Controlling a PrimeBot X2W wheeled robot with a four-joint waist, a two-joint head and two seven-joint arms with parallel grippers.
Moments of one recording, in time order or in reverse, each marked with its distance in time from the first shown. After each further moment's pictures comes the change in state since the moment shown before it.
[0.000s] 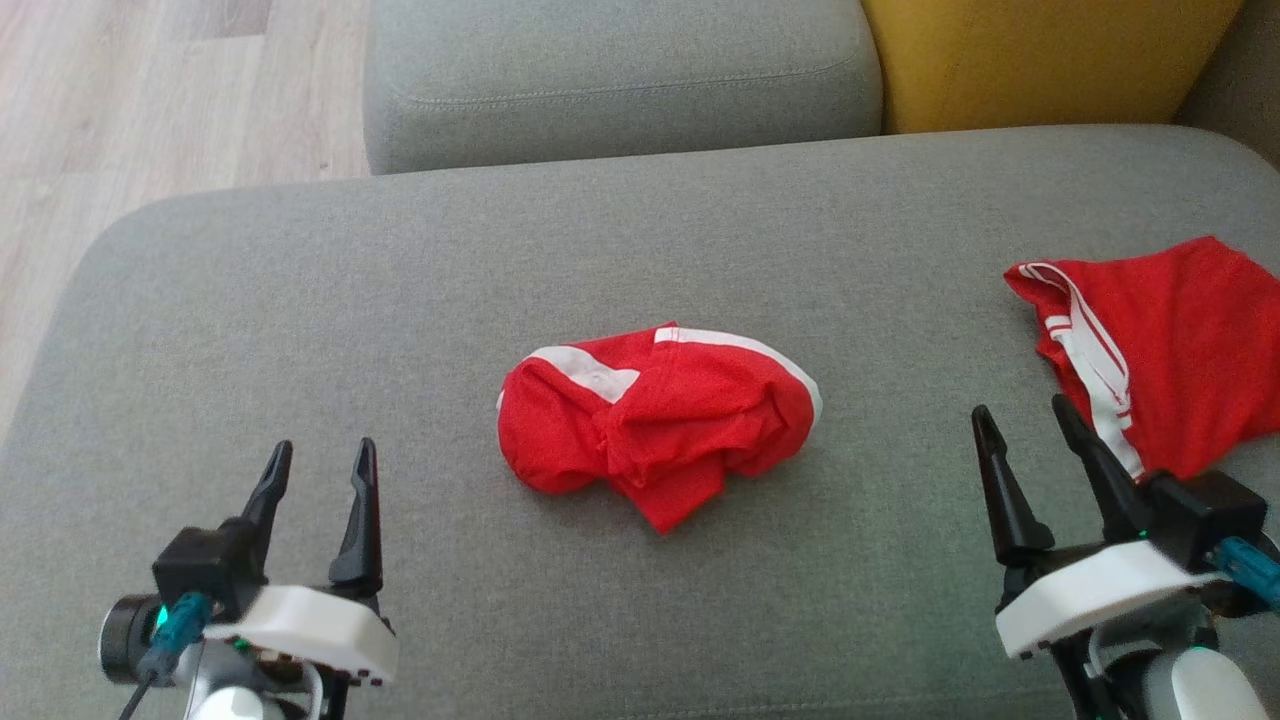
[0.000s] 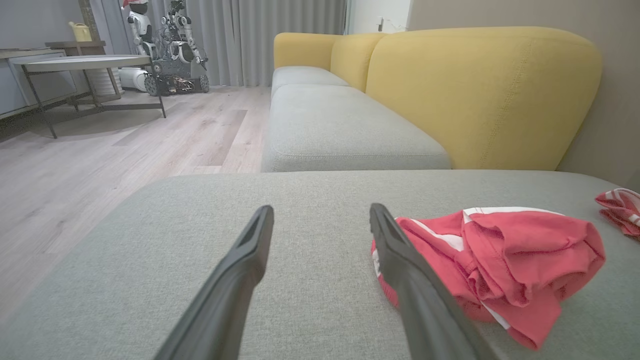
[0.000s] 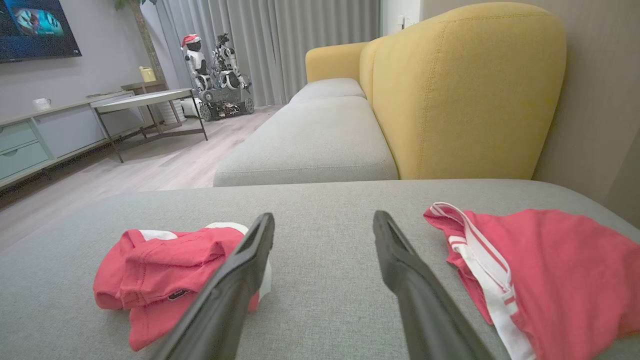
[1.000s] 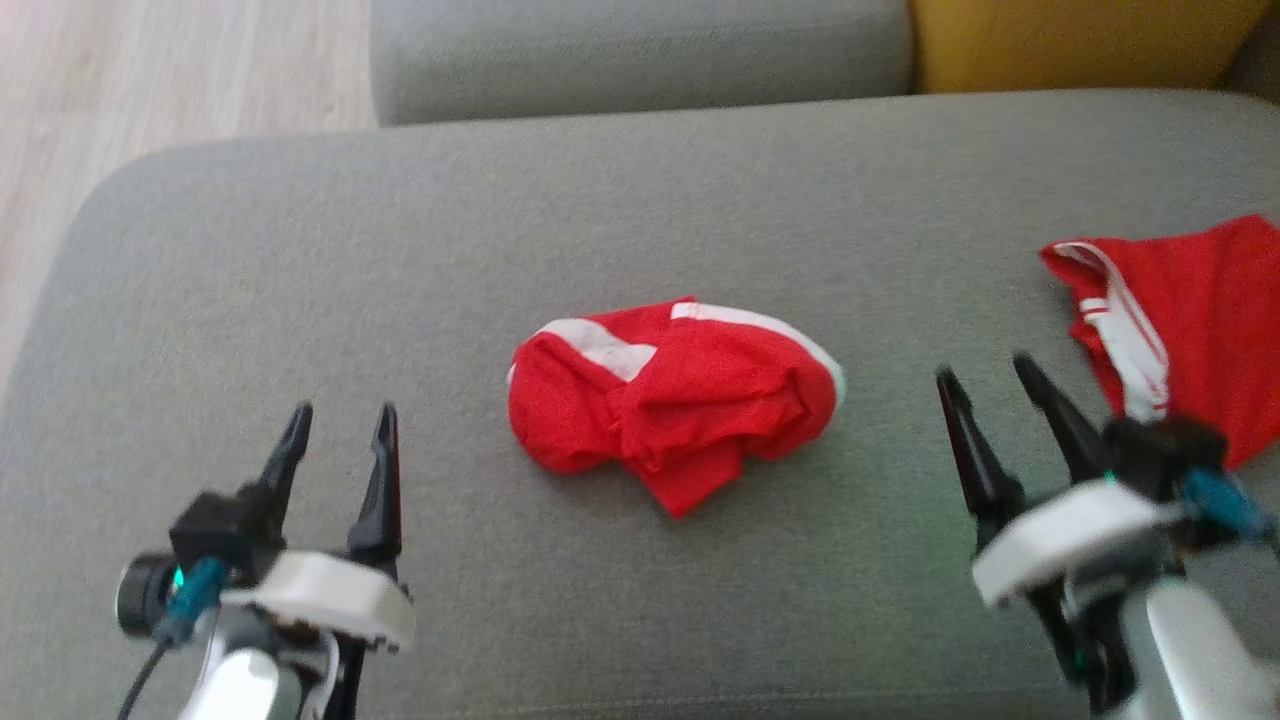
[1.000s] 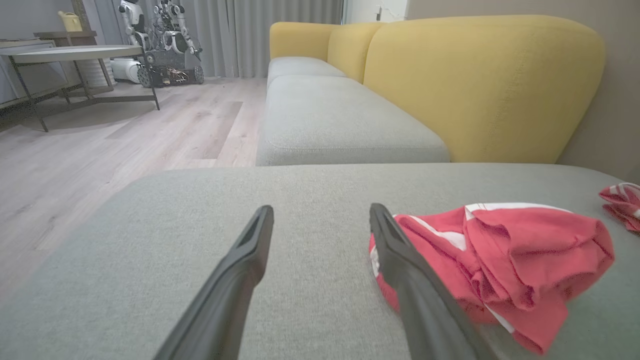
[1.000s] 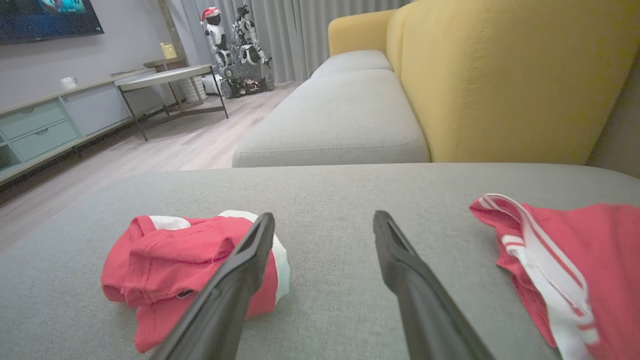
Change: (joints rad) left arm -0.049 0.001 -0.035 -0.005 0.000 0.007 0.006; right arm -0.100 -0.038 0.065 0.085 0.056 0.000 0.016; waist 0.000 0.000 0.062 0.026
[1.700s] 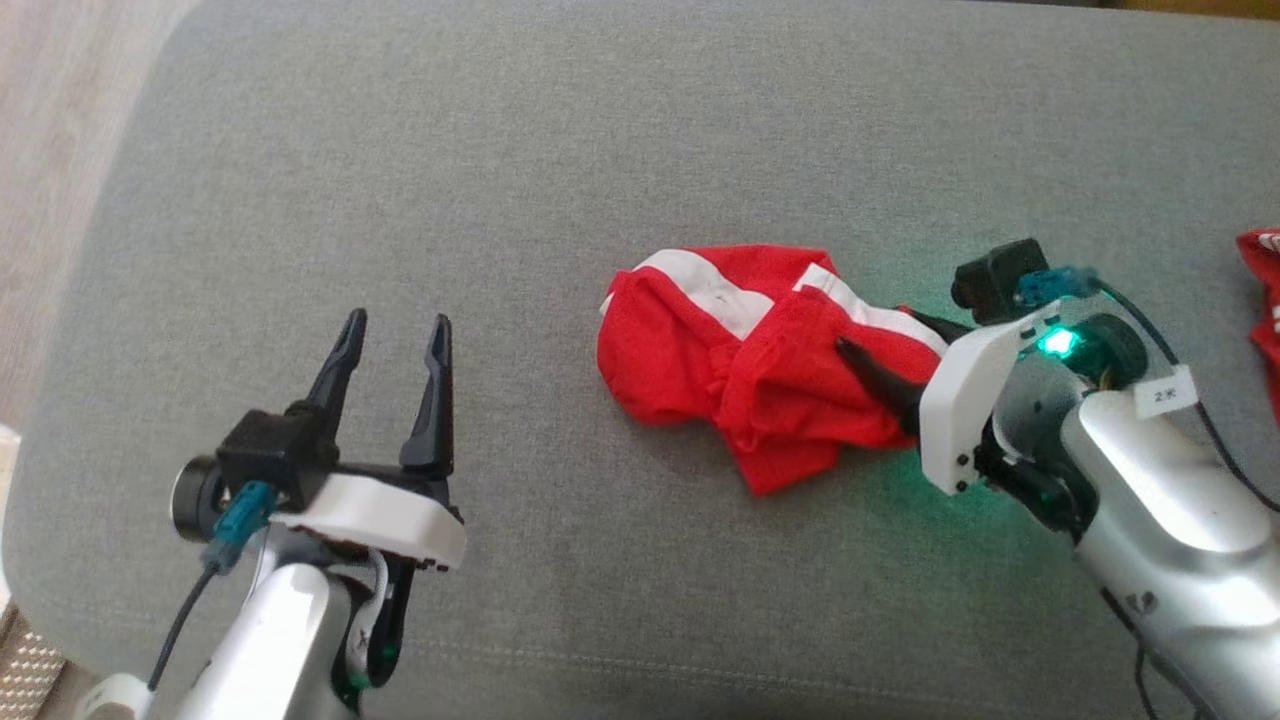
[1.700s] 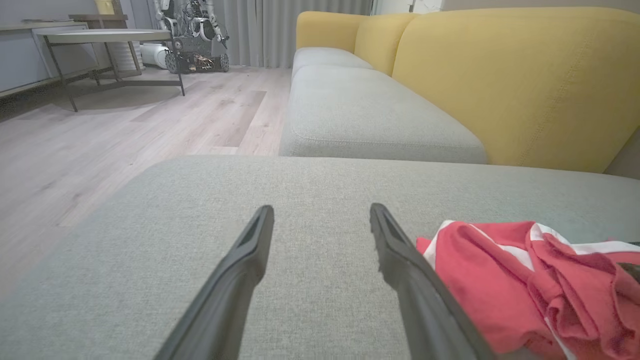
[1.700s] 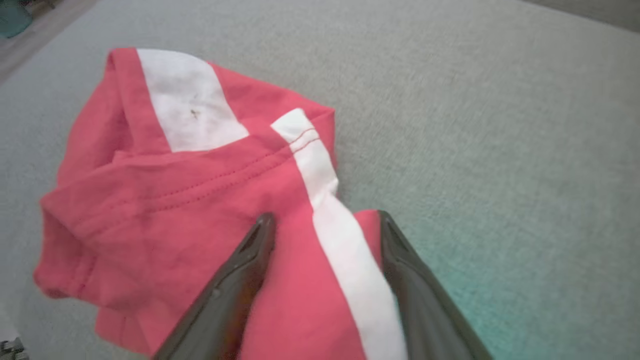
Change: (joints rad) left arm -0.187 -0.070 -0.052 0.096 0.013 -0.049 -0.058; right arm -0.558 -0.259 0.576 0.445 0.369 0.000 0.263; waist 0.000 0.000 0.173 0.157
